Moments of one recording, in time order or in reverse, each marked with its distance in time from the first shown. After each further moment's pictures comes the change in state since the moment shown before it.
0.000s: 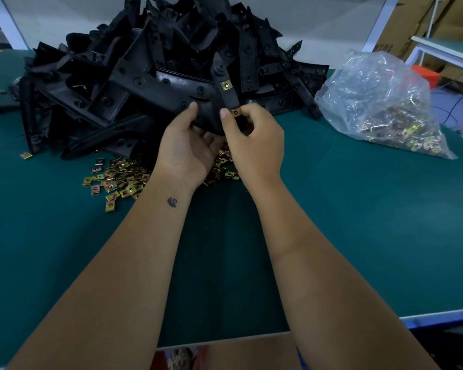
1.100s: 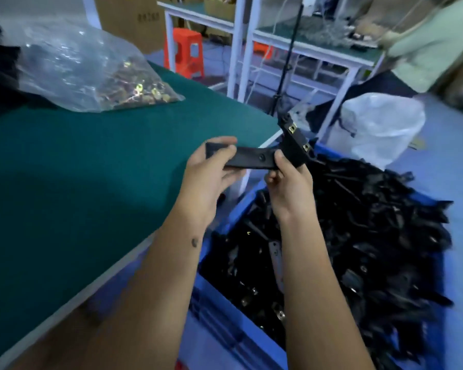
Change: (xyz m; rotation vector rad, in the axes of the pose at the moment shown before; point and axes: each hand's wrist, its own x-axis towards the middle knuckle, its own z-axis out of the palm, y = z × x) left_hand -0.173 -0.260 0.175 0.522 -0.527 -0.488; right_hand -0.157 0.104 -0.372 0.776 0.893 0.483
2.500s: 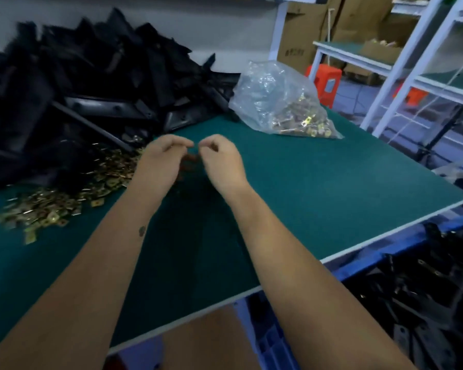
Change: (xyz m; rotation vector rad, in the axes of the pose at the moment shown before) left_hand -0.059 0.133 -0.252 0.534 0.647 0.266; right_hand -0.119 0.173 0.276 -0.898 -0.847 -0.095
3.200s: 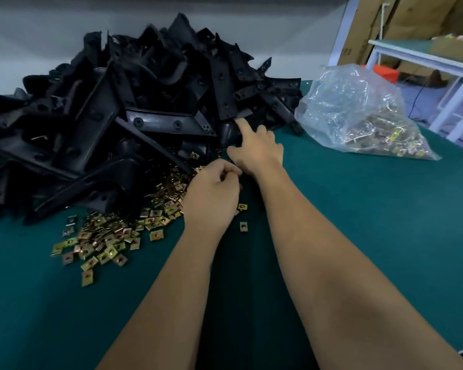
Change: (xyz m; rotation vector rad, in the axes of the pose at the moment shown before) left_hand 0.041 -0.042 -0.017 0.250 0.156 0.054; right_hand 0.119 0.008 0.070 -0.810 -0.132 -0.080
